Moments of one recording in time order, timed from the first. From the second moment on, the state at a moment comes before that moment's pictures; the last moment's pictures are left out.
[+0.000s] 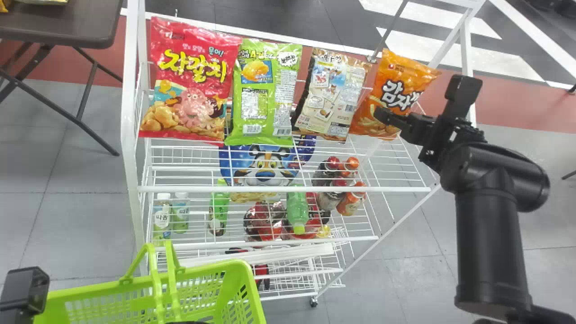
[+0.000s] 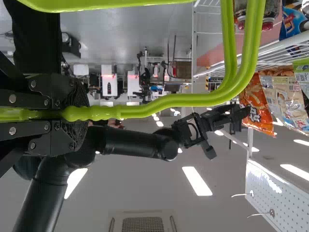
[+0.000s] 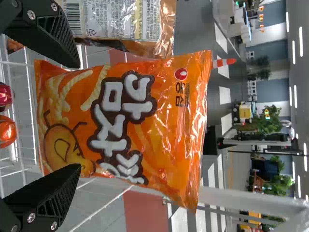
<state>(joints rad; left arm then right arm) 0.35 0.15 0.08 -1.83 1.02 1.45 -0.82 -0.31 -0.33 -0.36 -1.39 -0.08 0.63 0.34</state>
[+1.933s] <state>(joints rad) 0.33 0.17 0.09 -1.78 1.03 1.44 -0.85 -0.30 -0.29 -0.25 -1.49 0.06 0.75 0.14</state>
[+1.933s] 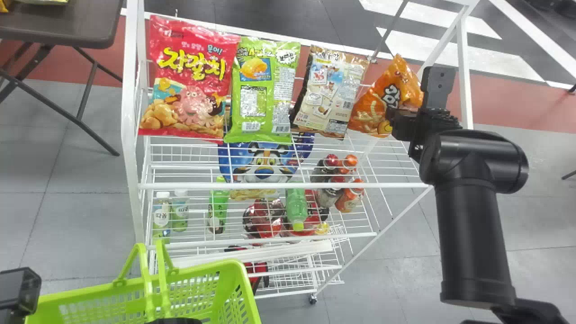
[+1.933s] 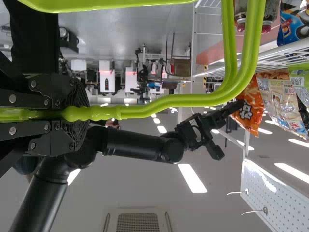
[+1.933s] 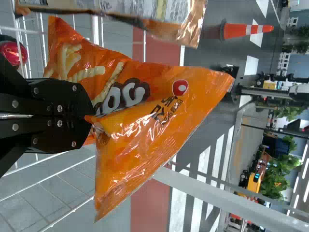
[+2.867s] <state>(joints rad) 0.33 0.17 0.09 -1.77 1.03 1.44 -0.87 -0.19 -0.24 -0.10 -2.03 0.32 1.35 0.02</state>
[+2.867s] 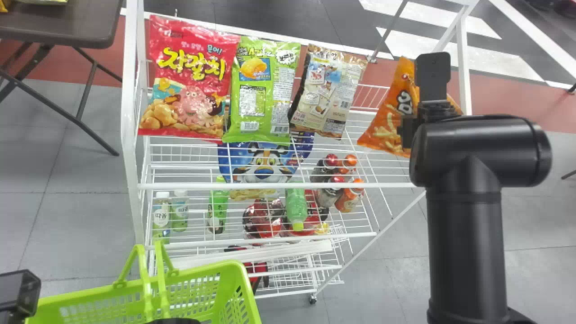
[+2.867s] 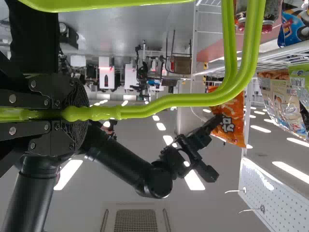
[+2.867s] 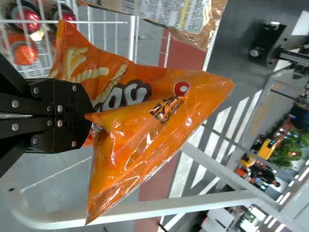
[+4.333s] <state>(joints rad) 0.28 0.16 0.11 -1.78 1.04 1.45 -0.85 0.14 -0.17 -0.07 -2.55 -0.40 1.57 0.22</state>
